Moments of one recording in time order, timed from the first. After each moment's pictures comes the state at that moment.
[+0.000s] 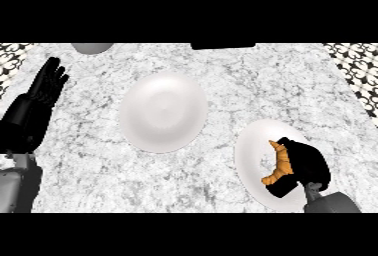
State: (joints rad) left arm -0.24 0.29 0.14 -1.59 0.04 -0.06 0.11; right arm -0.11 -0.34 0.32 -1.37 0.89 0.13 0.54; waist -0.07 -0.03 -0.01
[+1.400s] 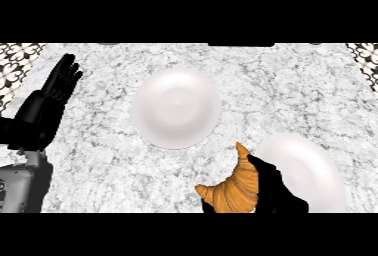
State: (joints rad) left arm -0.27 0.26 0.10 -1.61 0.03 -0.08 0.12; right arm 0.05 -0.08 0.83 -2.09 1.62 -0.09 1.12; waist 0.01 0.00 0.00
